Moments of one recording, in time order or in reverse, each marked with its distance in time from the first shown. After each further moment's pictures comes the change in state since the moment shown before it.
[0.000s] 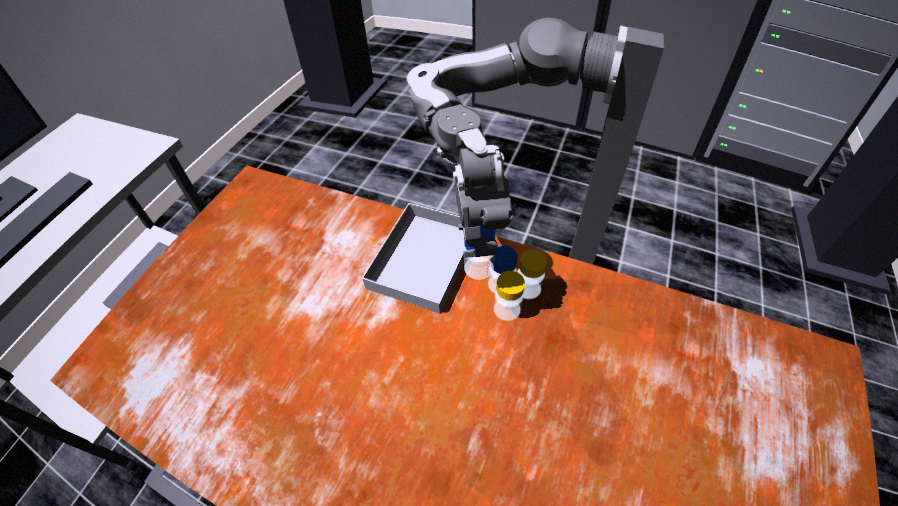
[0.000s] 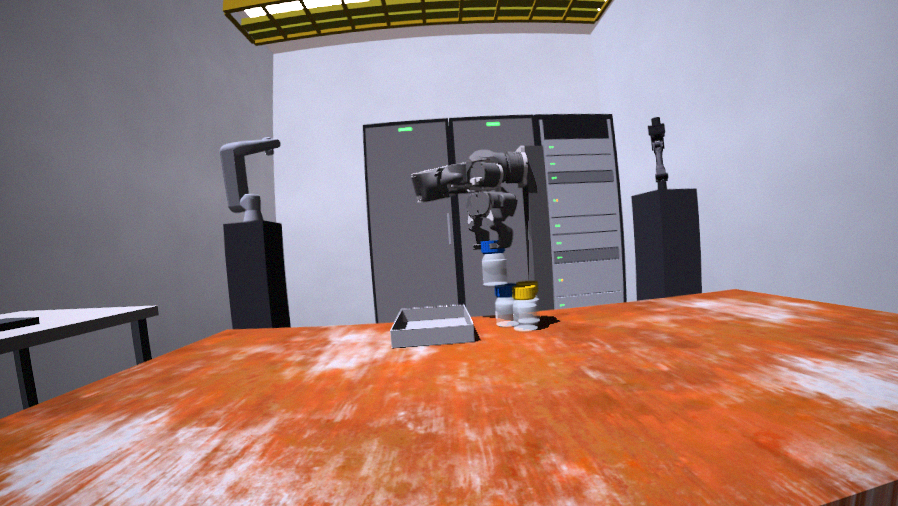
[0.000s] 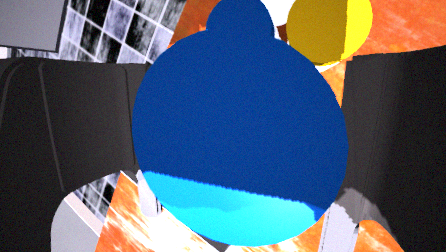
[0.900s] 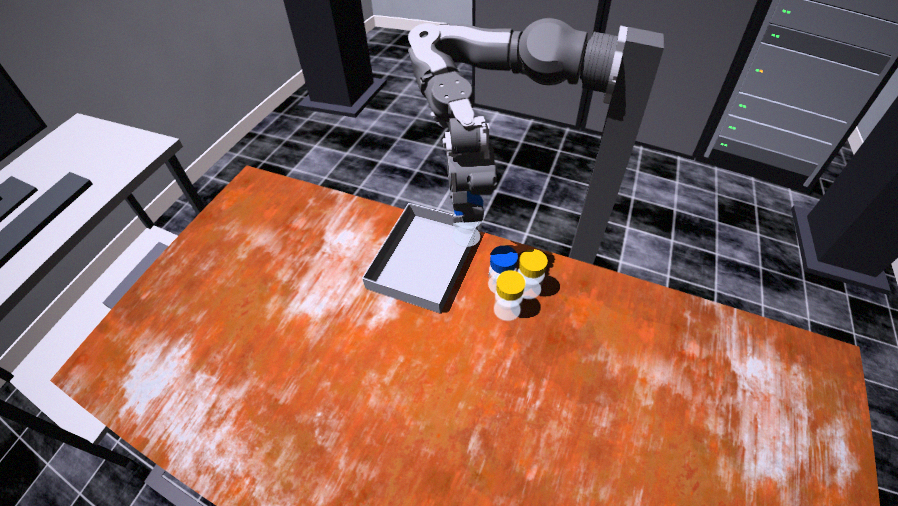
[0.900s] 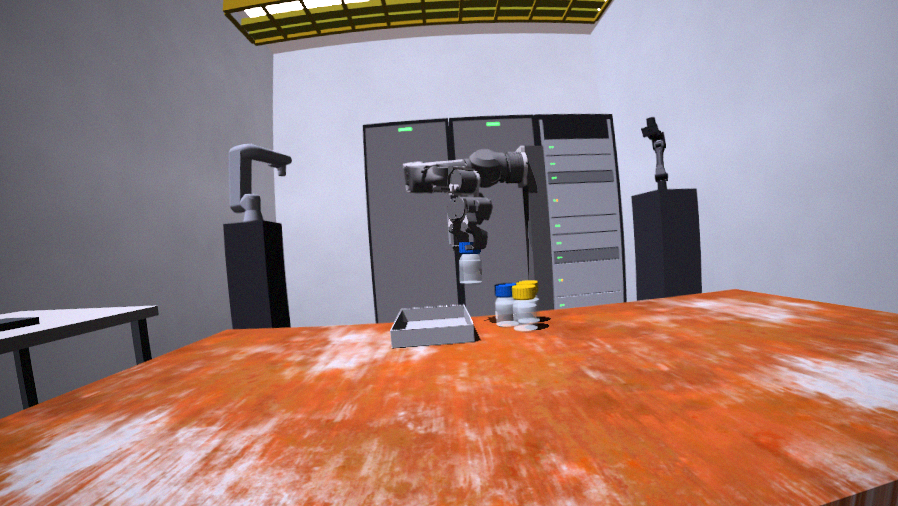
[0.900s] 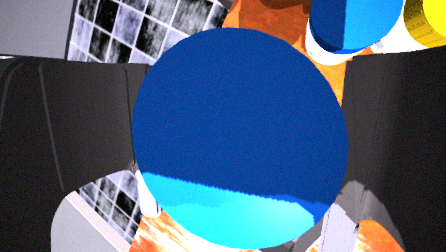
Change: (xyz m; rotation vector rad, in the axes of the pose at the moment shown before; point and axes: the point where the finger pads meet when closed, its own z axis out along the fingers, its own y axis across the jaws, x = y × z) arm -0.007 -0.082 0.000 0.011 -0.003 0.044
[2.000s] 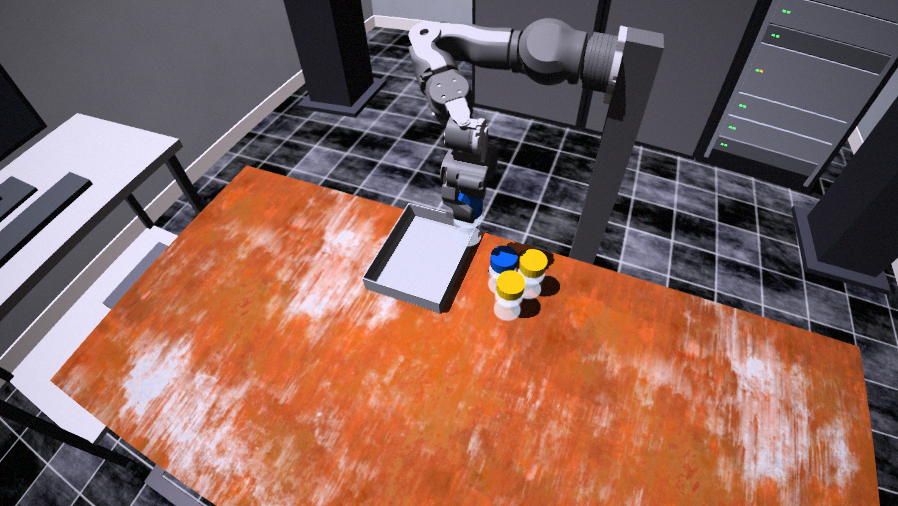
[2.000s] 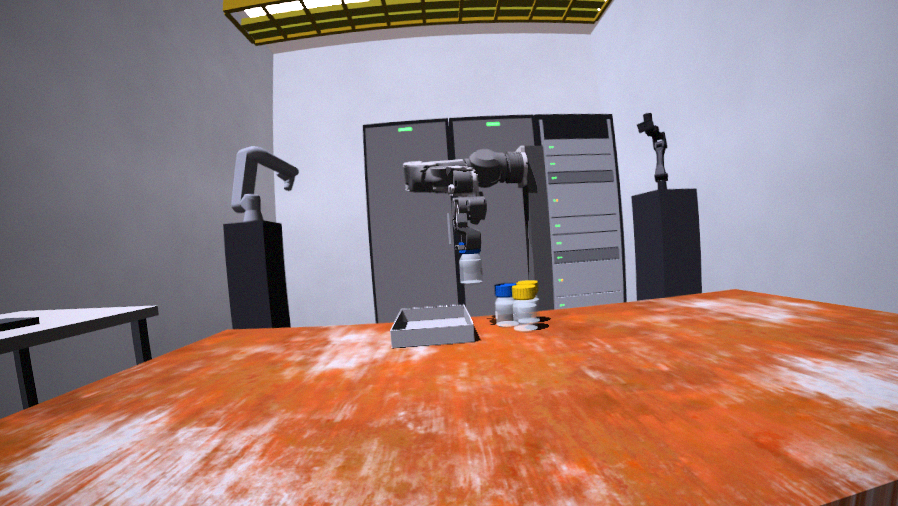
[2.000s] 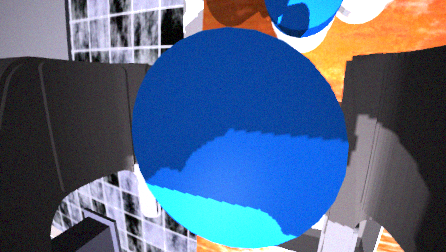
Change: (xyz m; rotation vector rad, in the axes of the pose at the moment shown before) arm 0.000 -0.003 0.000 -0.008 0.007 0.423
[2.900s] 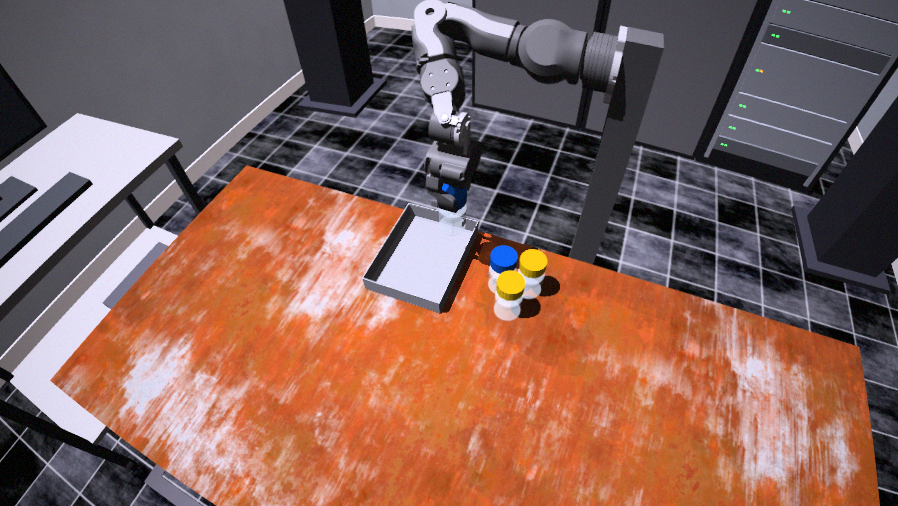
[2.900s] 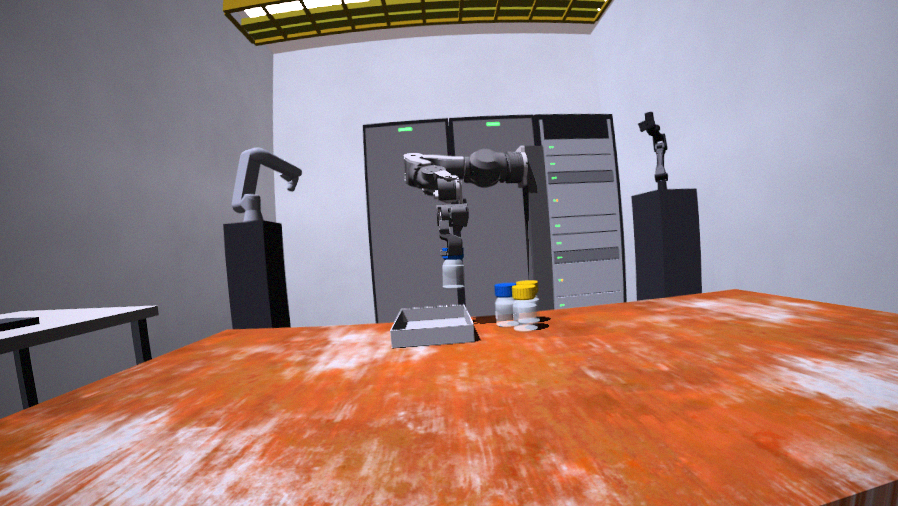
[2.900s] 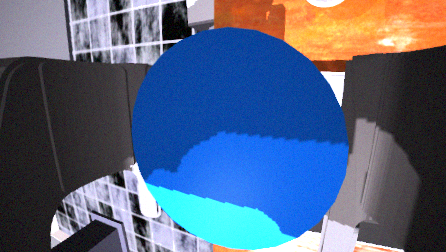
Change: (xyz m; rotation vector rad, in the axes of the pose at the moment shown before) arm -0.040 -0.028 0.012 0.007 -0.013 0.040
